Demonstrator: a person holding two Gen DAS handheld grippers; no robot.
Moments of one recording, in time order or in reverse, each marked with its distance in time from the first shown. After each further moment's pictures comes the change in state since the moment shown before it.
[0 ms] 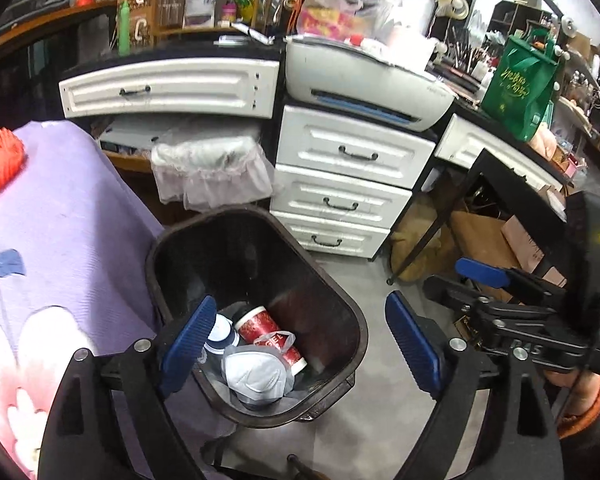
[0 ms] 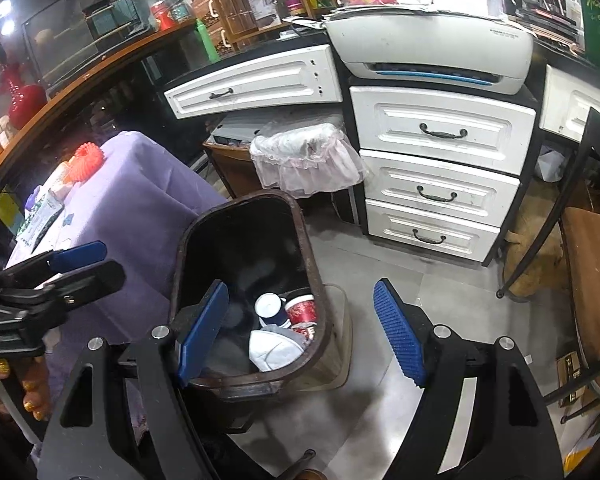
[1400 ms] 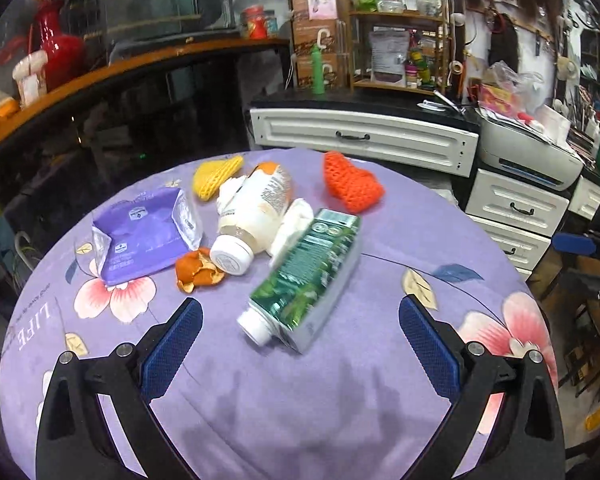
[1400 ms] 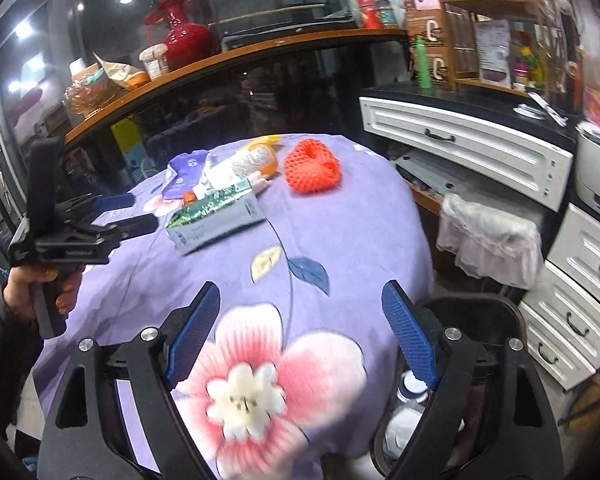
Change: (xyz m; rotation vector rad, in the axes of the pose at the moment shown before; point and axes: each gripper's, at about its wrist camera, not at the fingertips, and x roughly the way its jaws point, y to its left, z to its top) left arm -0.174 0.259 -0.019 -0.081 -0.128 0.445; right arm 0.018 0.271 0.049 -0.404 -0.025 0.406
